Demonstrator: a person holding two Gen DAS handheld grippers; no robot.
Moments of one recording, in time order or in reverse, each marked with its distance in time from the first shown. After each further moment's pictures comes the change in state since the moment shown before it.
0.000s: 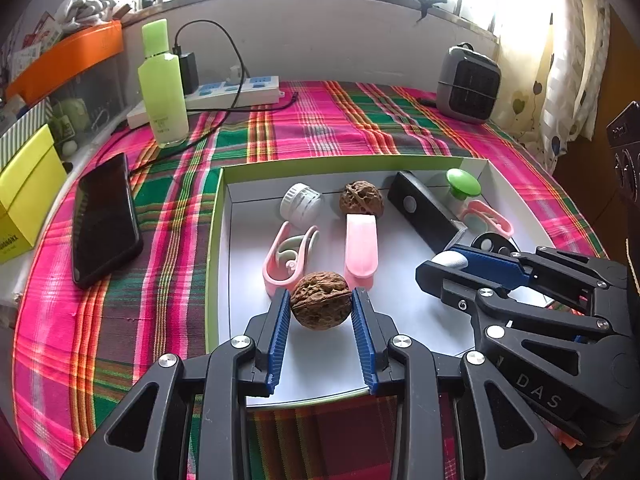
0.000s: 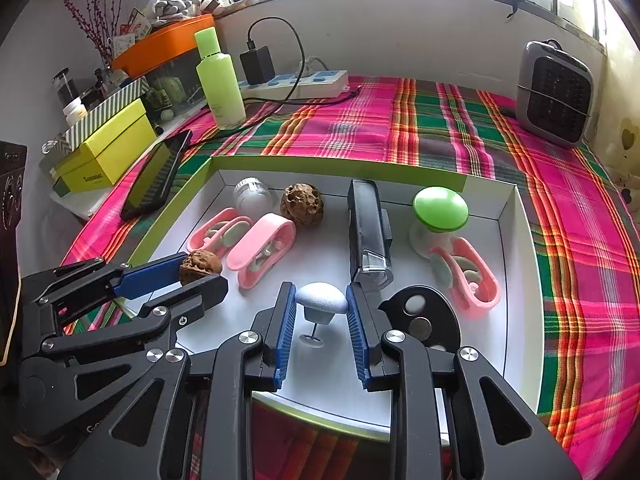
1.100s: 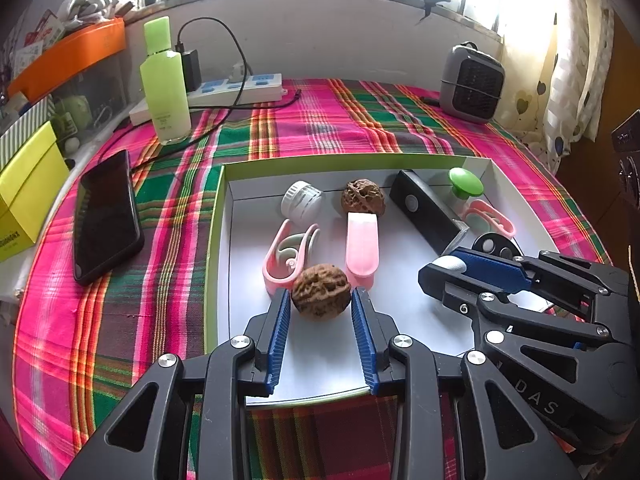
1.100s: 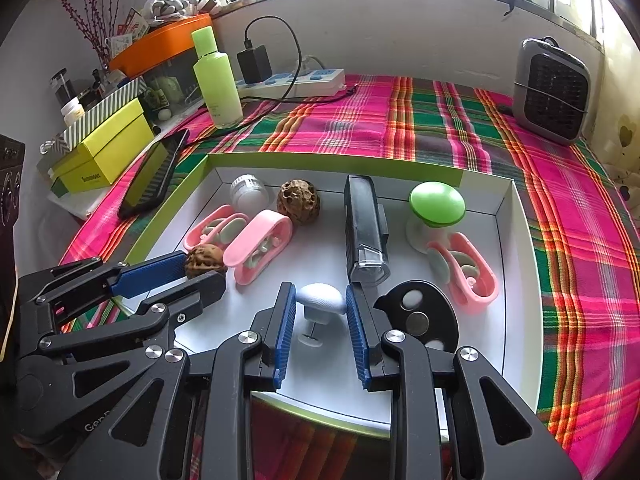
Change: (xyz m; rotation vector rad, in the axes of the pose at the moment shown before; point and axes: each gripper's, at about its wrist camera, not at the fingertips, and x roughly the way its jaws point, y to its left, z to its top) left arm 0.001 0.000 0.000 -0.009 0.005 0.010; right arm -0.001 -0.001 -0.002 0.004 0.001 -0.008
